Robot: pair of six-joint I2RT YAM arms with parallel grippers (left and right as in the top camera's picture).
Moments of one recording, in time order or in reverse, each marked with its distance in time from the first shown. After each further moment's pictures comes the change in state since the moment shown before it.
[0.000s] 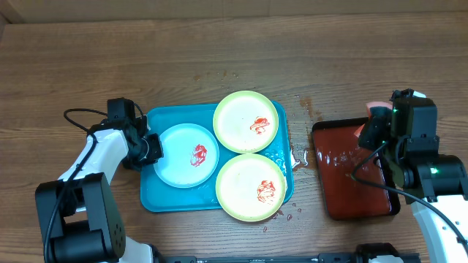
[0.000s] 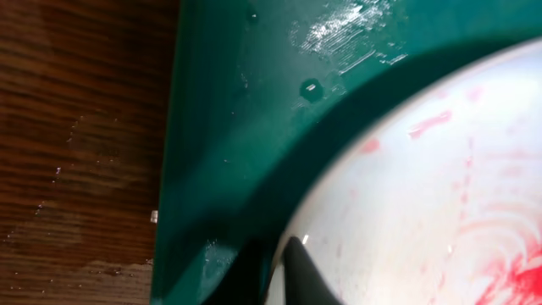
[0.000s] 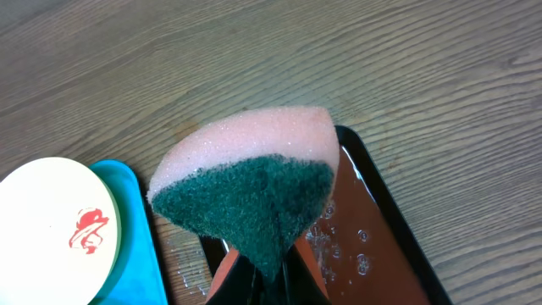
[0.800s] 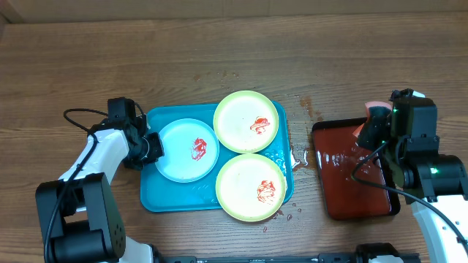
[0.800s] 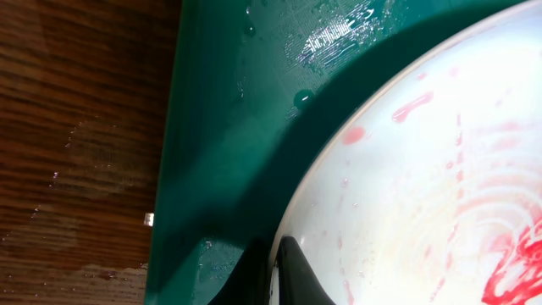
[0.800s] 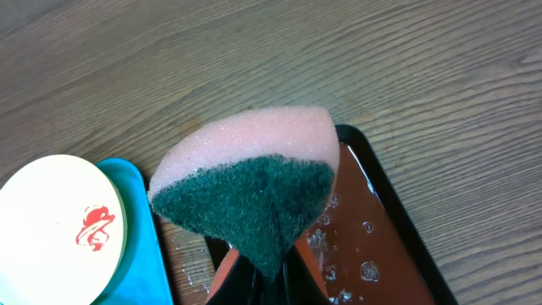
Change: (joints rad) left arm 0.001 0.000 0.000 0.012 -0.001 -0.029; right arm 0.000 0.000 0.000 0.002 -0.014 0.000
